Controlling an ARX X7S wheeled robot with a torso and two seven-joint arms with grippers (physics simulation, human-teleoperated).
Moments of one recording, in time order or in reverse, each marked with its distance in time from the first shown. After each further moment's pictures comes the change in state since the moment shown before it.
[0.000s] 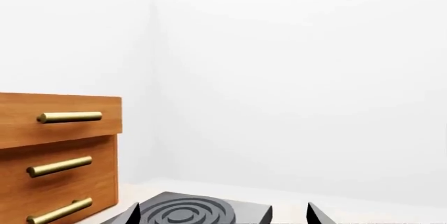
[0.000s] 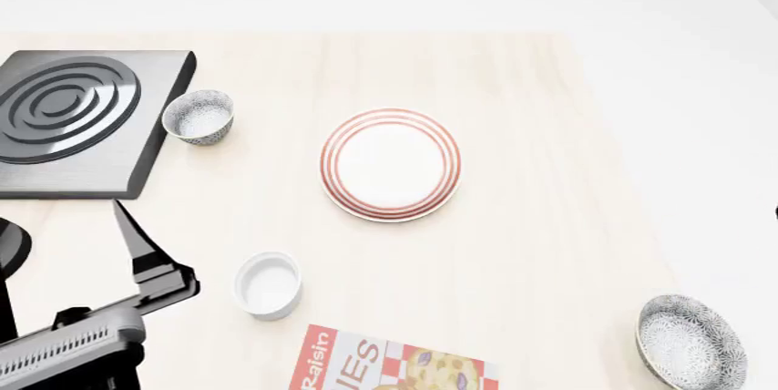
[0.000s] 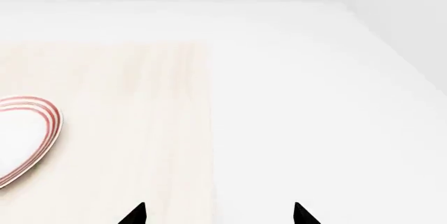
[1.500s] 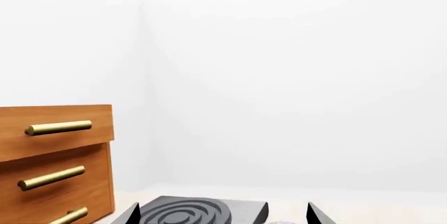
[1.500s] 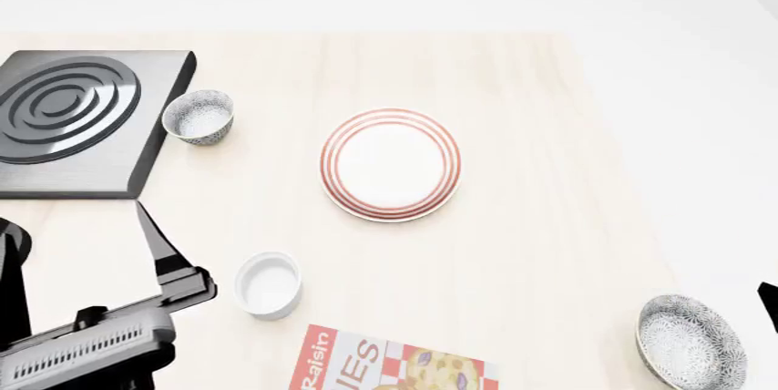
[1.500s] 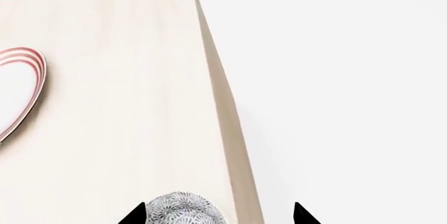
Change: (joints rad) left arm -0.002 -0.025 0.055 0.005 0.062 -0.034 -0.033; right arm -0.070 -0.048 0.016 0.199 0.180 0.169 -0.003
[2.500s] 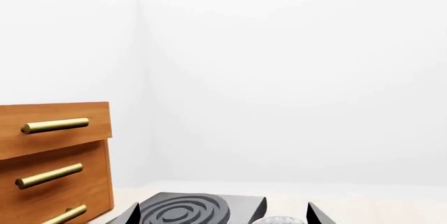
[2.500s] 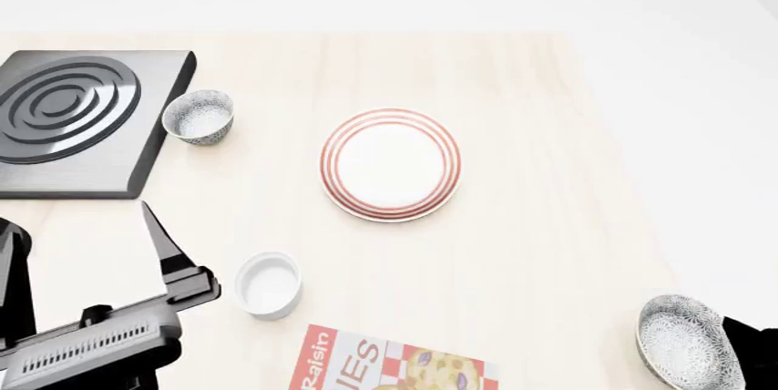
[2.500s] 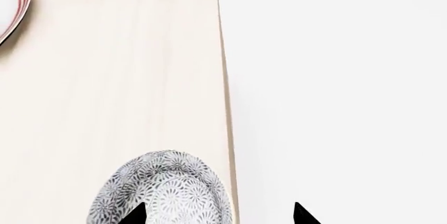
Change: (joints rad) left arm -0.003 -0.014 0.020 0.009 -0.002 -0.031 -0.014; right arm -0.053 -0.014 -0.124 -0.081 -0.244 -0.056 -0.143
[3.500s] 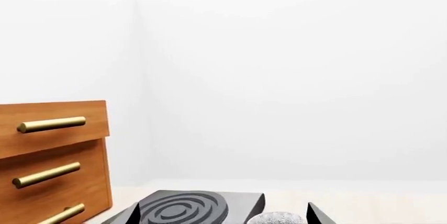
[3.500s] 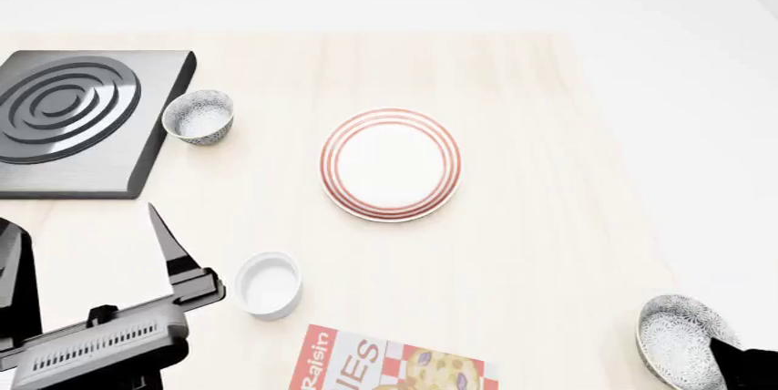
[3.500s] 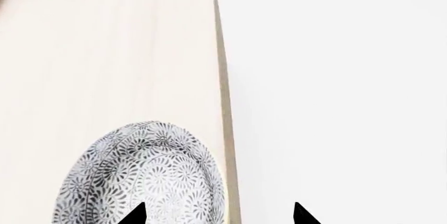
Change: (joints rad) left arm -0.003 -0.012 0.021 -0.010 0.004 -0.004 -0.016; right arm 0.008 -0.049 -0.103 0.040 -0.112 -0.054 -0.060
